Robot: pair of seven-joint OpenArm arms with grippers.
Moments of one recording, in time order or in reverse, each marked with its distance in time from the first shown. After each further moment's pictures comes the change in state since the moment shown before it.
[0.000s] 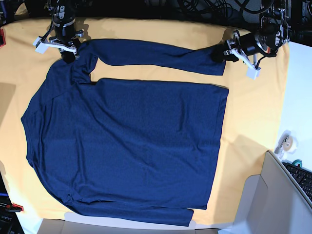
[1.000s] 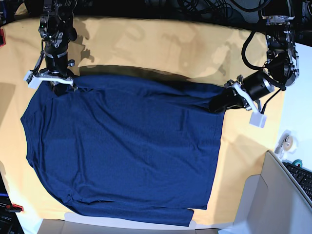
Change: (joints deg) left arm -15.9 -0.2 -0.2 11.3 -0.5 -6.1 0.0; right arm 14.6 1.4 -0.1 8.9 -17.7 -5.8 -13.2
